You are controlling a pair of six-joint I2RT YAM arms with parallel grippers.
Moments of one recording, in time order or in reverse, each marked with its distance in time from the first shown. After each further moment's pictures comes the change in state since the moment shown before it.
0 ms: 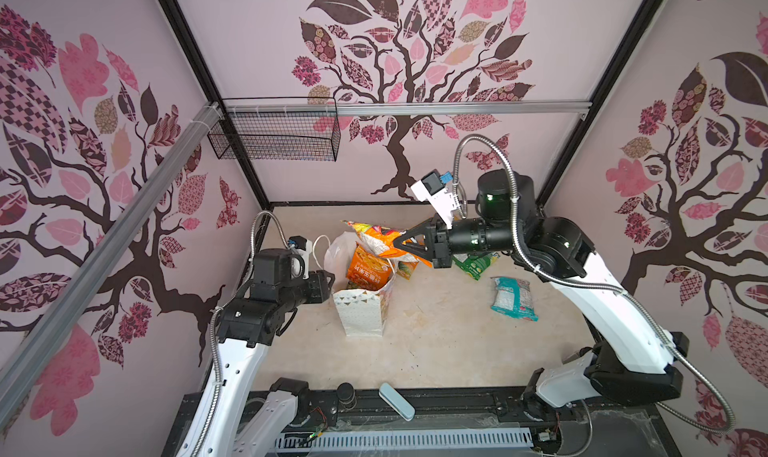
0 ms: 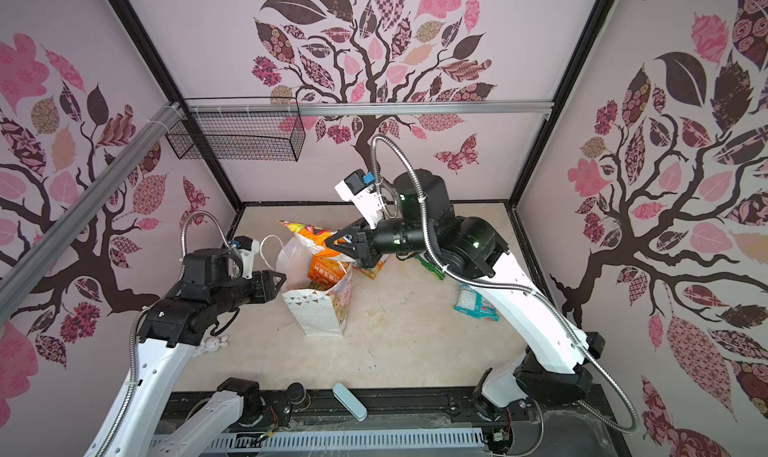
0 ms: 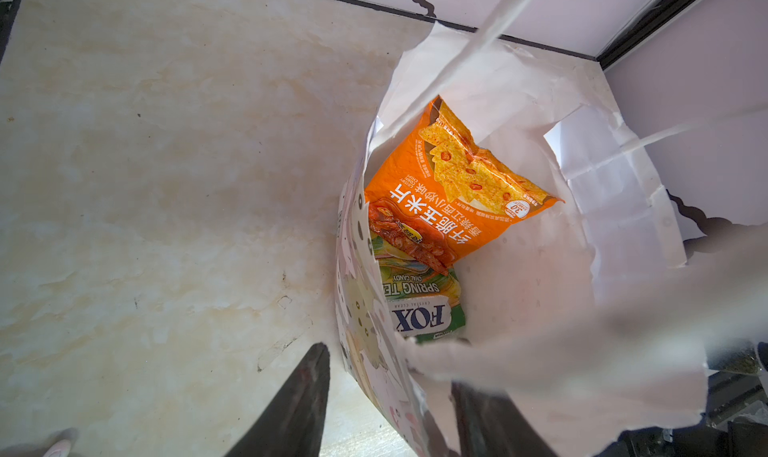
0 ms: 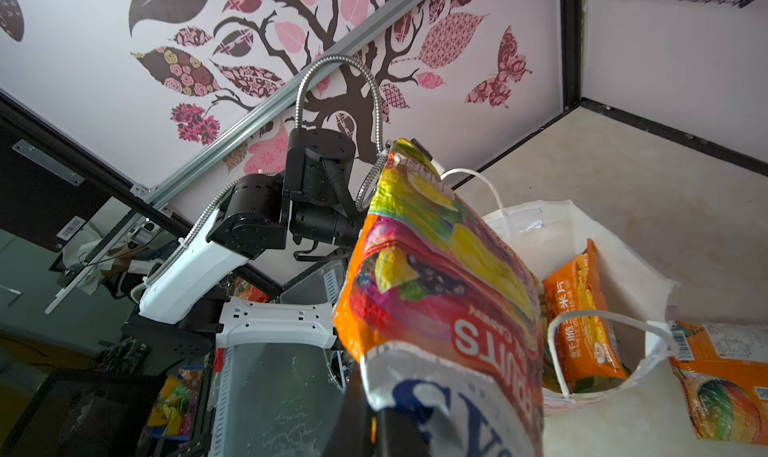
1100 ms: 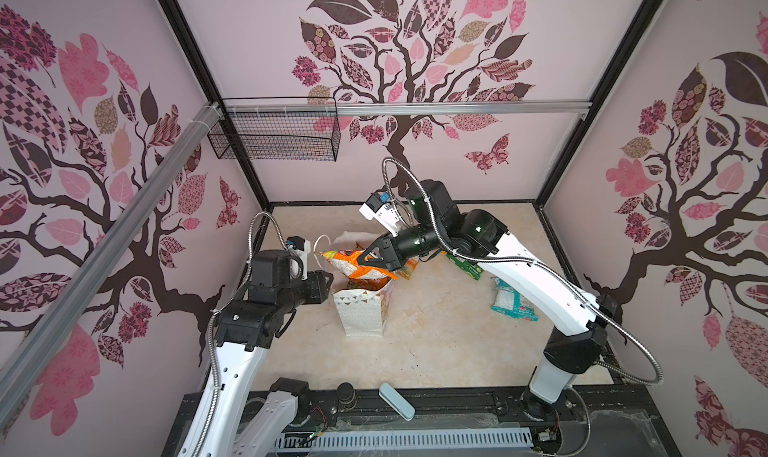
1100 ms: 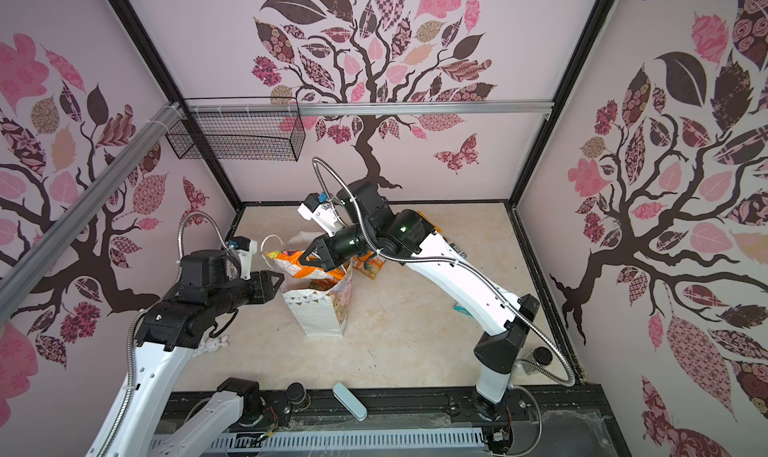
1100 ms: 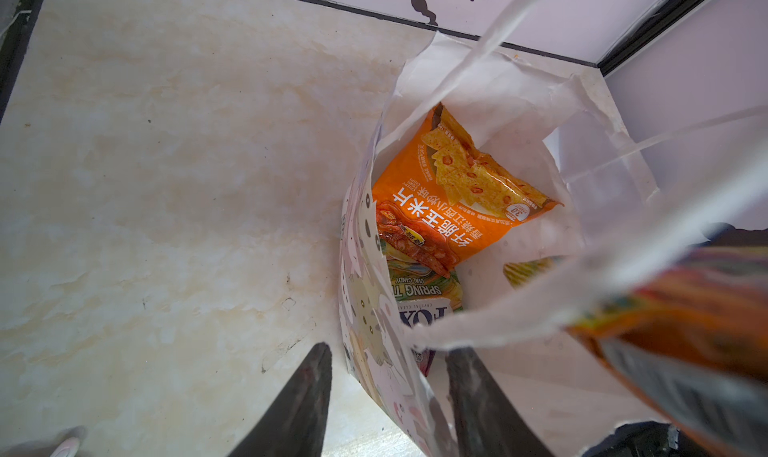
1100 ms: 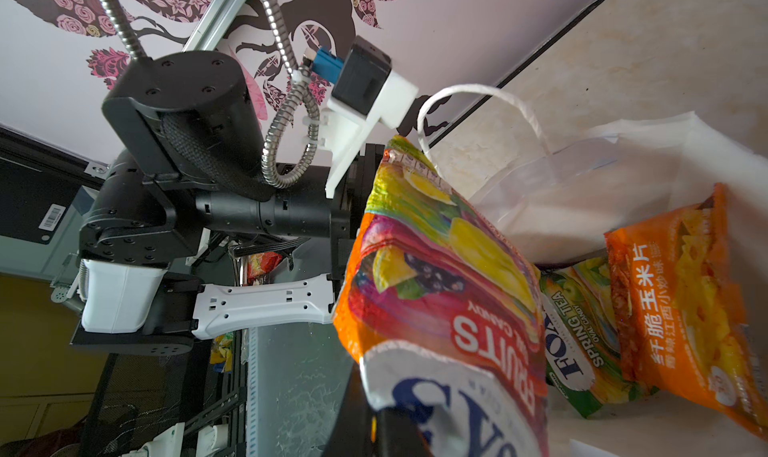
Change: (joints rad) left arm 0.000 -0.017 0.000 0.000 -0.013 0.000; right arm 0.021 0.253 0.026 0.019 -0.105 0.048
